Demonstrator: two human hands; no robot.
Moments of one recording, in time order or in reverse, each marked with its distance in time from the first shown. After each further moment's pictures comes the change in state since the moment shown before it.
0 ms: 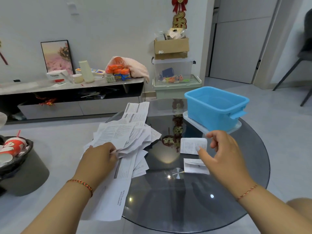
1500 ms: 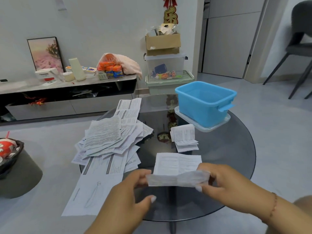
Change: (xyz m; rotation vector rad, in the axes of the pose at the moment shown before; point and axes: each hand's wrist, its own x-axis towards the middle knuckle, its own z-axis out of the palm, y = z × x) left_hand -0.115 0.078 -0.001 -0.551 -0.238 0.136; right_hand -0.049 0.012 -0.042 0.166 -0.726 -0.054
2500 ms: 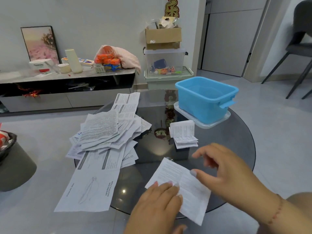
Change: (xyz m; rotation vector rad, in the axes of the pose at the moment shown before) left_hand 0.008 -0.028 0.078 0.532 0.156 0.753; right_hand 0.000 -0.030 -0.005 -0.279 0.288 0.055
